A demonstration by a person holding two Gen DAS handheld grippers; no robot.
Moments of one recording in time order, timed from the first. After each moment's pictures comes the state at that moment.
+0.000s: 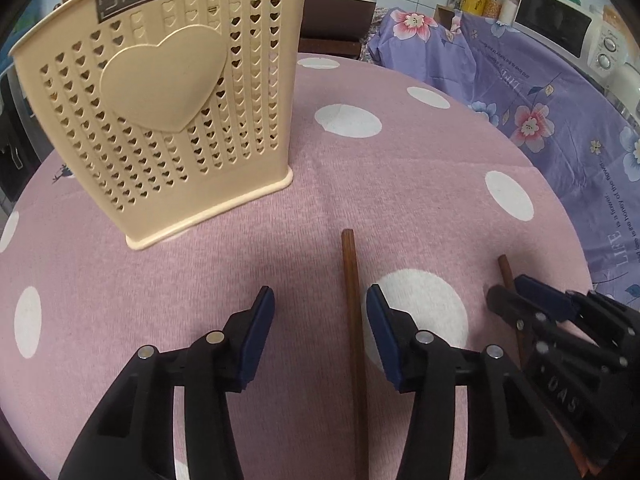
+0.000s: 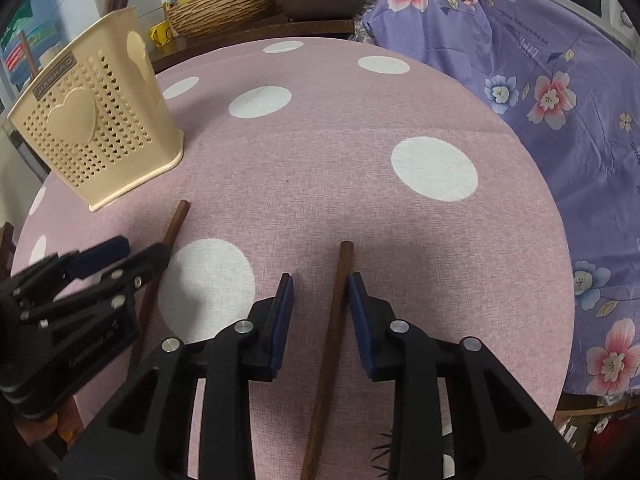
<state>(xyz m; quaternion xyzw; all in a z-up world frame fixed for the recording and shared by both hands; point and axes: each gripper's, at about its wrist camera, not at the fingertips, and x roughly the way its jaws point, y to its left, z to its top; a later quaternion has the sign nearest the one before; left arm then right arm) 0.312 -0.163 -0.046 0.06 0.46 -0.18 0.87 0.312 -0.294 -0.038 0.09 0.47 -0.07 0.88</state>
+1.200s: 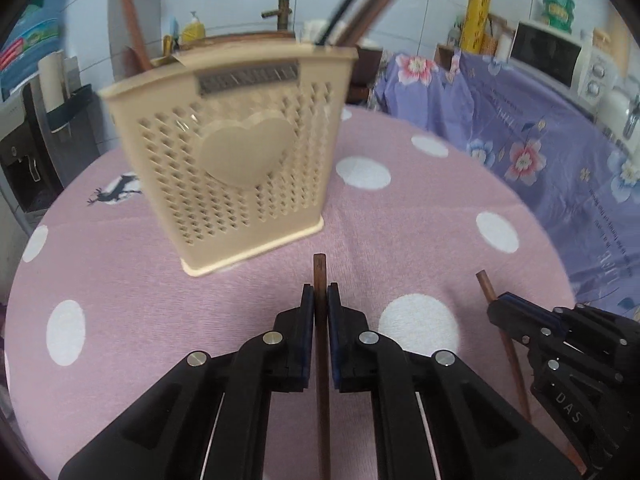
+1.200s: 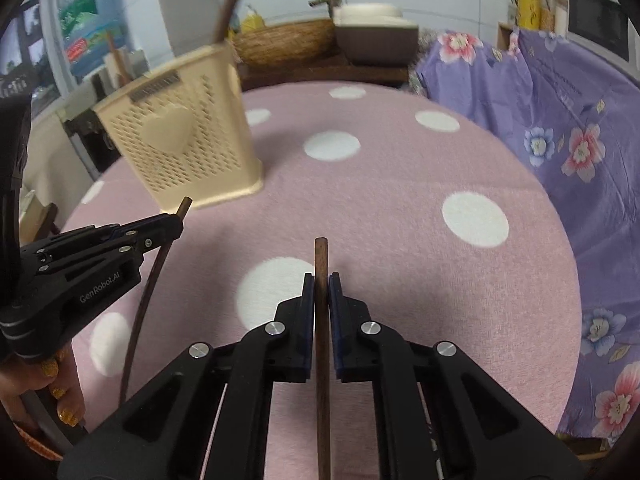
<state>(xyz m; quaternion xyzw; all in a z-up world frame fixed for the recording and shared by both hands) 0.288 -0.121 0.004 0.03 0.39 -0.18 0.90 0.288 -0.267 0.001 0.07 0.39 0.02 0.92</state>
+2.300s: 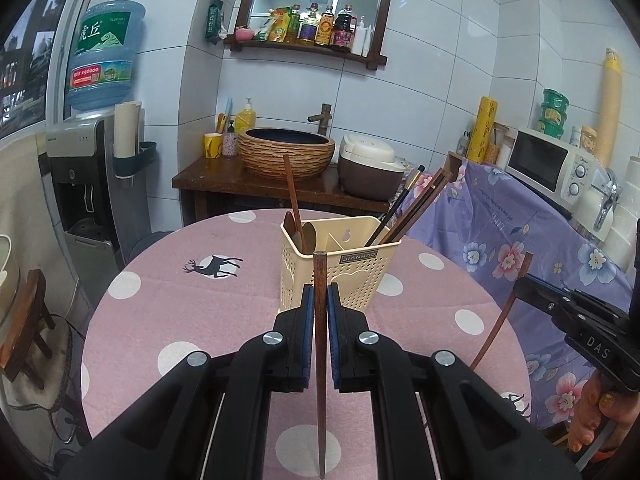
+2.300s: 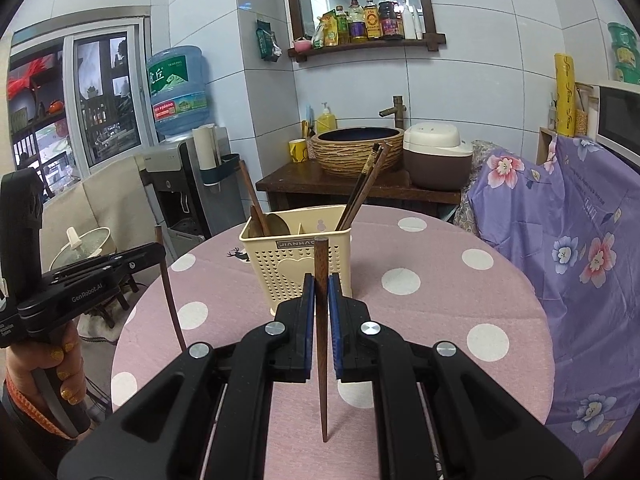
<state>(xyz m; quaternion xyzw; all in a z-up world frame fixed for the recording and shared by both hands) 0.221 -0.019 0.115 -0.04 0.26 -0.15 0.95 0.234 -0.233 0.140 0.05 0.24 0.11 0.96</state>
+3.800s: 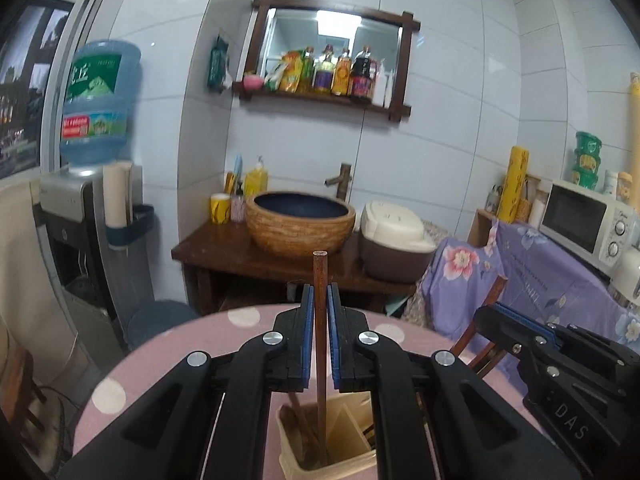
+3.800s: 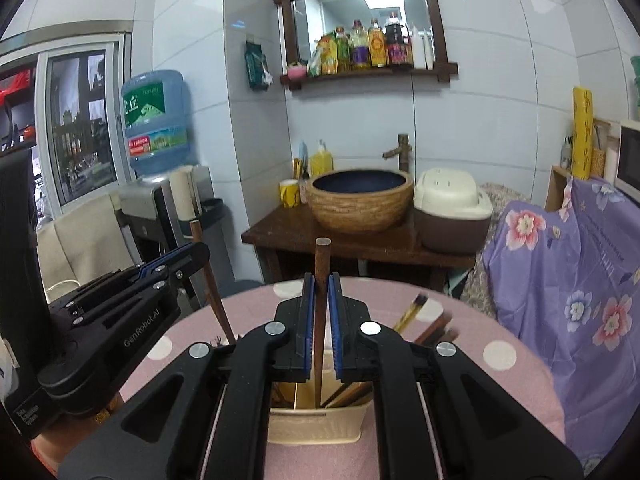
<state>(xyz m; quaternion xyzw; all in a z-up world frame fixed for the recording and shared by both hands) 0.361 -0.048 0.167 -0.05 0.18 -0.11 0.98 0.393 -0.196 0.197 0.04 0.20 0.09 0.97</state>
